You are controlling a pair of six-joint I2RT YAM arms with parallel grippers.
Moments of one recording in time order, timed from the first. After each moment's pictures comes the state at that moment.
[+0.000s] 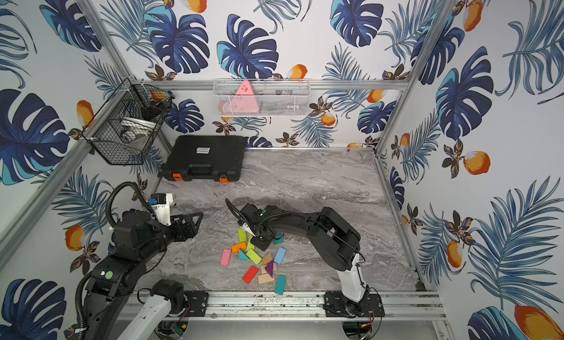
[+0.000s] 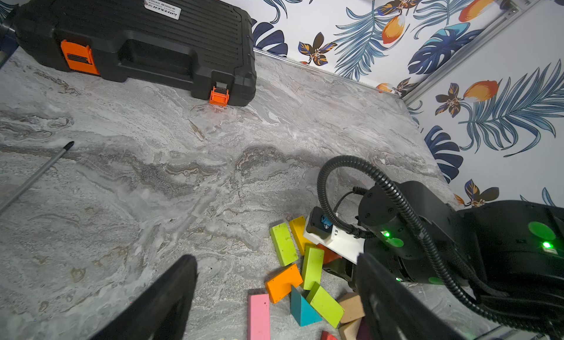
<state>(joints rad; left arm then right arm) -0.13 0.51 0.82 -0.79 0.15 -0.39 0.99 1.98 1.33 -0.74 0.04 -0.09</state>
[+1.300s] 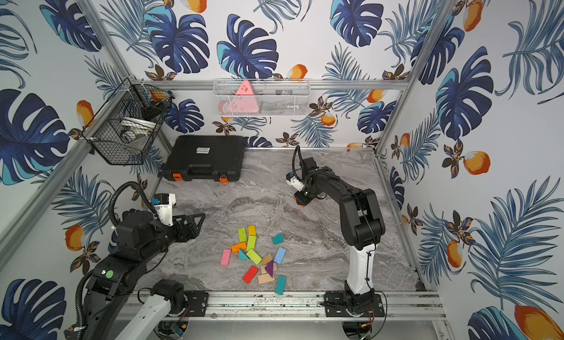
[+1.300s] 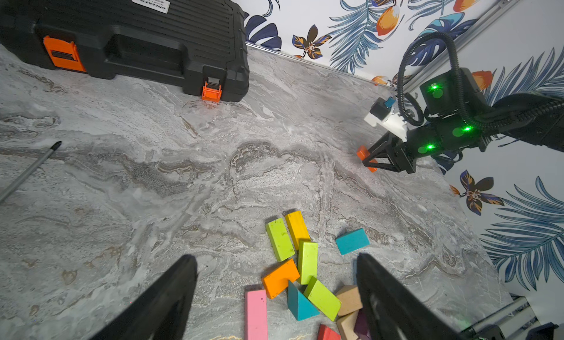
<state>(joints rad) -0.17 0.52 0.81 -0.80 0.15 -0.39 0.36 1.99 1.46 -0.78 -0.14 -0.50</state>
